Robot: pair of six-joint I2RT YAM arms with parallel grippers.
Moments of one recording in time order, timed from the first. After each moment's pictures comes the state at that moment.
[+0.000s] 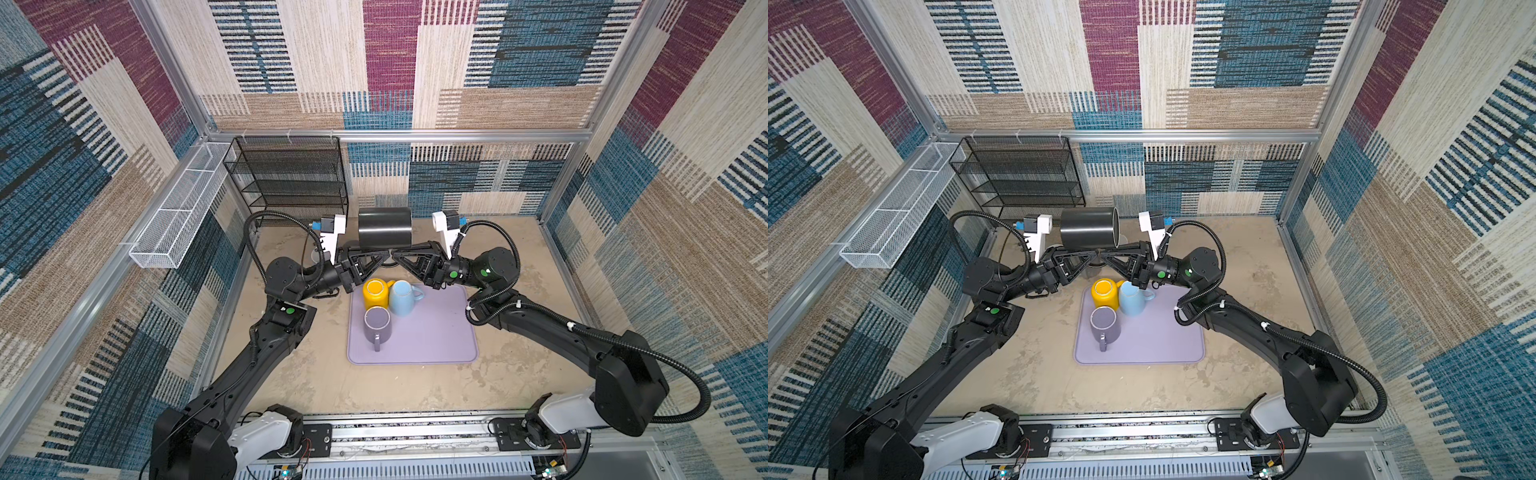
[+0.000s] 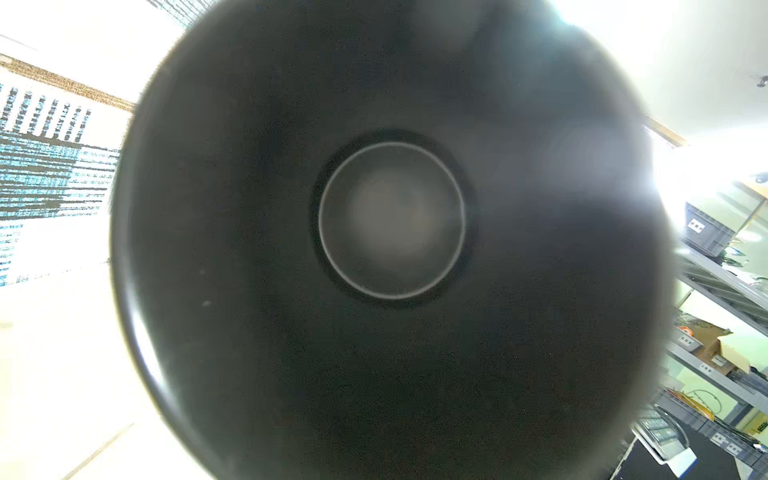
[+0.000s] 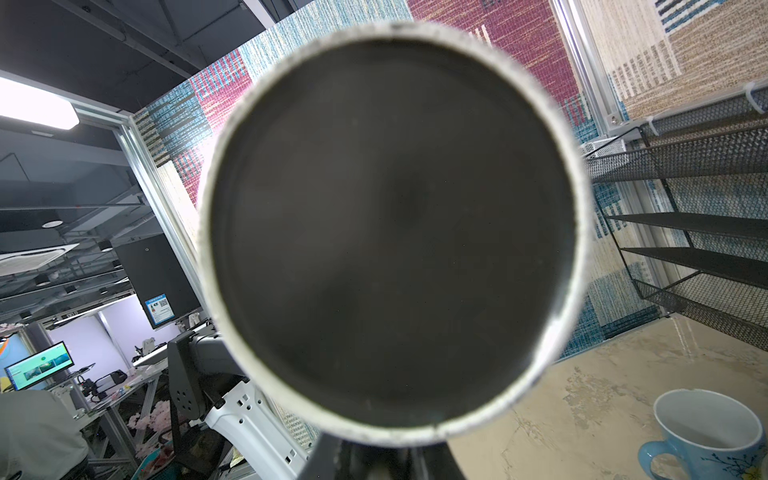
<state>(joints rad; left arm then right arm) -0.36 1.13 0.87 0.69 0.91 -0.88 0.65 1.44 1.00 0.92 -0.80 0.80</state>
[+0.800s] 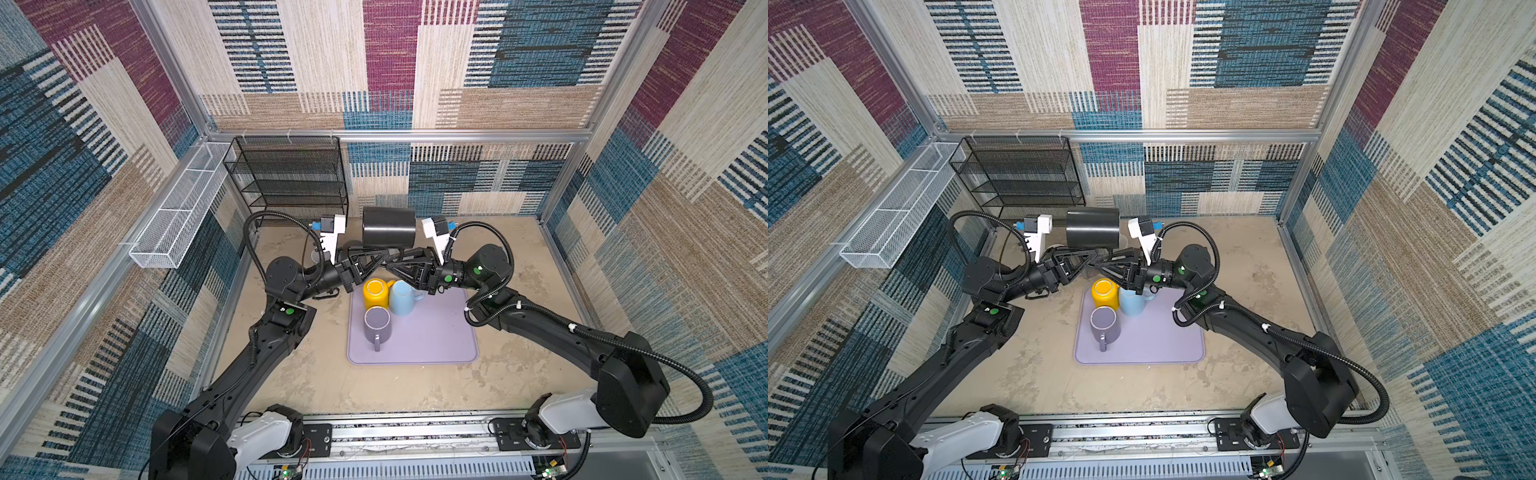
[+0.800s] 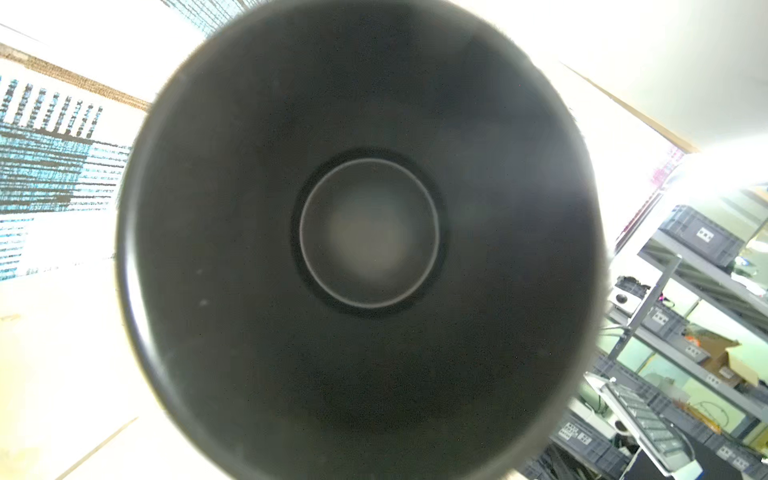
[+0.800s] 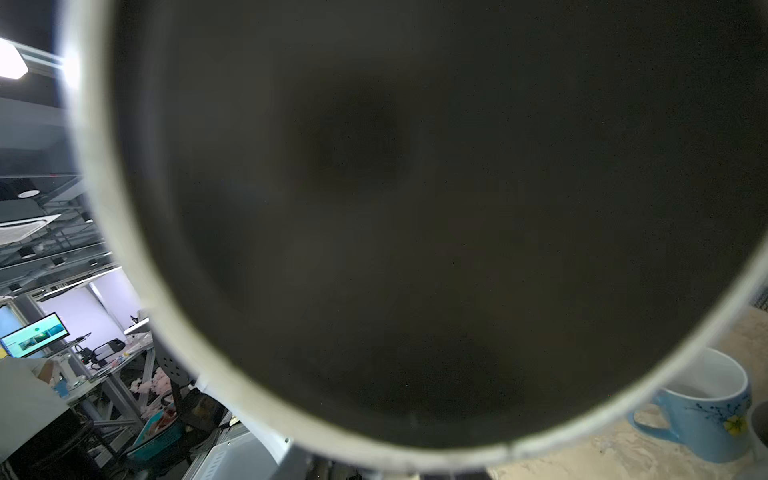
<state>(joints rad) -0.36 1.13 0.87 0.66 0.89 -0.87 0.66 1.43 1.02 0.73 -0.83 0.69</state>
